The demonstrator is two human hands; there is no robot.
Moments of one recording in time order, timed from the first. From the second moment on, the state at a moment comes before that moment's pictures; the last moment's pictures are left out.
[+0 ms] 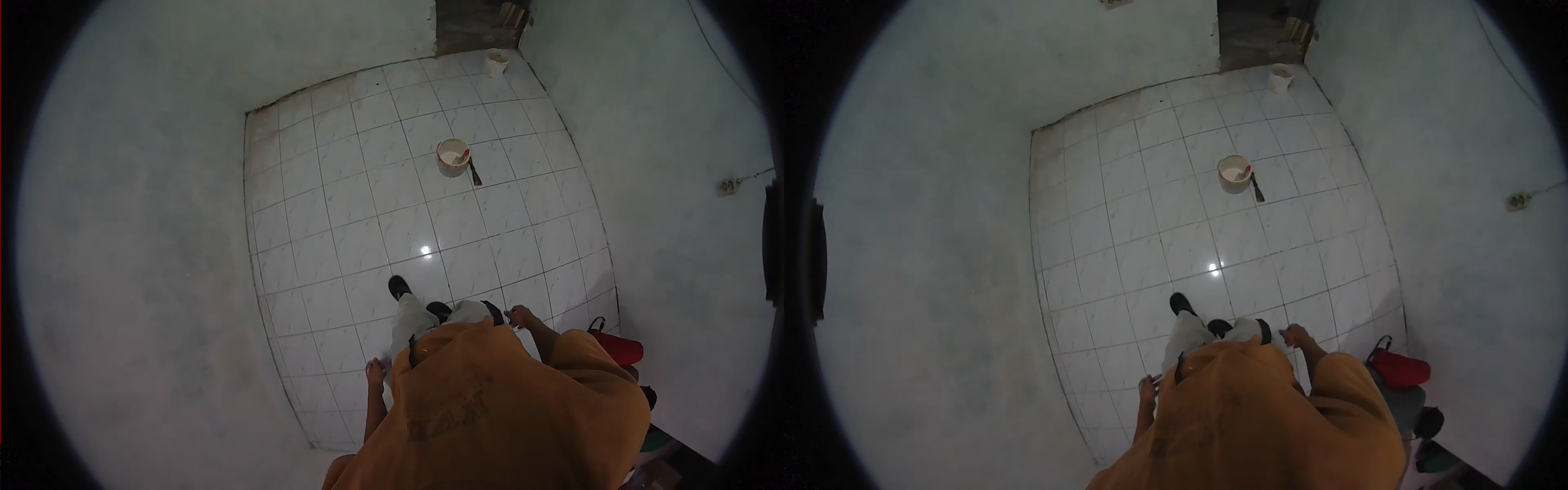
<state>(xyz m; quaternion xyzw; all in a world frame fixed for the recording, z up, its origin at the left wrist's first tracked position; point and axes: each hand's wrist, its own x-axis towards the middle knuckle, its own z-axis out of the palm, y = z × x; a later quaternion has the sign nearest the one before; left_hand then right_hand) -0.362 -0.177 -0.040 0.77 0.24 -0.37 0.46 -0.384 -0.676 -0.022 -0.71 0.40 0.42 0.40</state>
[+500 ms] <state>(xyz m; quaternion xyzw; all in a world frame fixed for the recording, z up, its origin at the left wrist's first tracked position) -0.086 -0.137 -0.029 0.83 0.11 -0.37 0.41 -0.268 -0.603 0.000 -0.63 0.50 0.28 0.53</state>
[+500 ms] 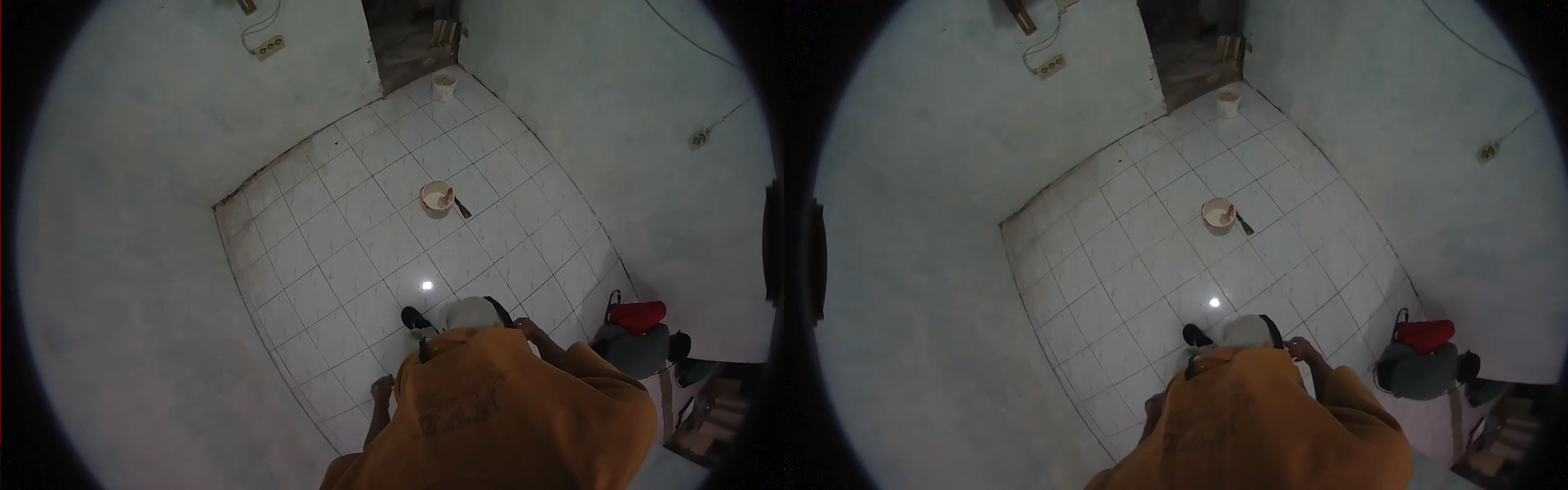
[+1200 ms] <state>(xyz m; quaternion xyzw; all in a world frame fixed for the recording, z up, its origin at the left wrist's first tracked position) 0.366 -0.295 -0.040 0.83 -0.20 -0.28 0.44 -0.028 -0.638 -0.032 -0.46 0.60 0.22 0.61</state>
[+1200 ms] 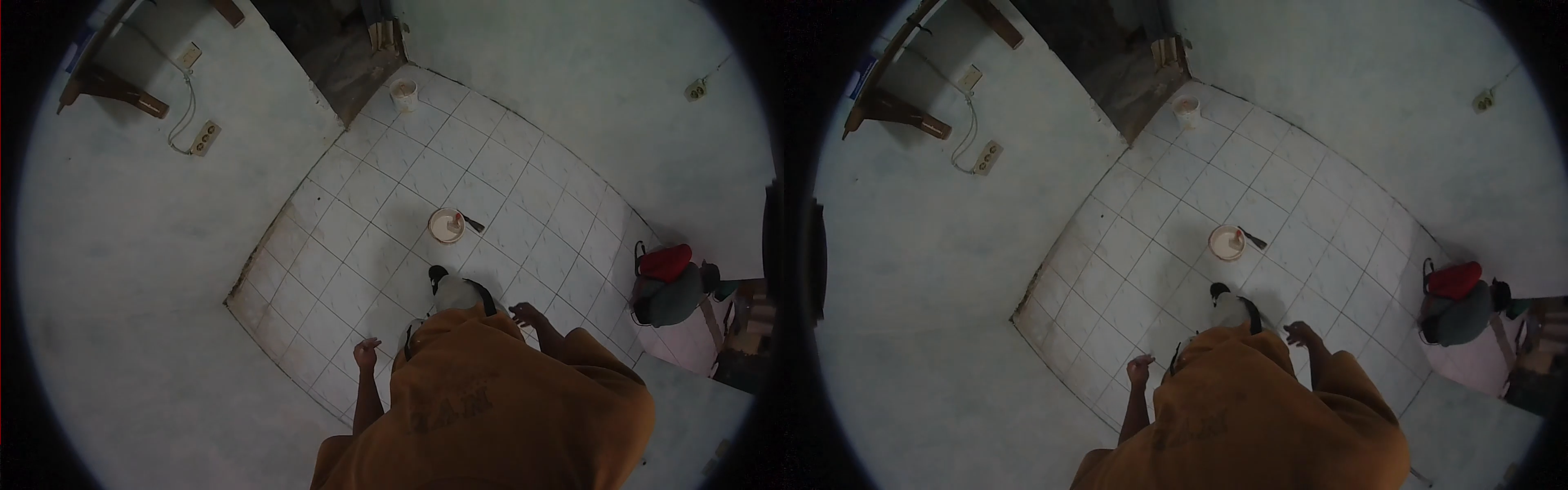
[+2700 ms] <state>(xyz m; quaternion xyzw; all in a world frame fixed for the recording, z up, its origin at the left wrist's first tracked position) 0.820 -0.633 -0.046 0.77 -0.40 -0.42 0.28 0.323 -0.713 -0.057 -0.27 0.72 0.01 0.63</state>
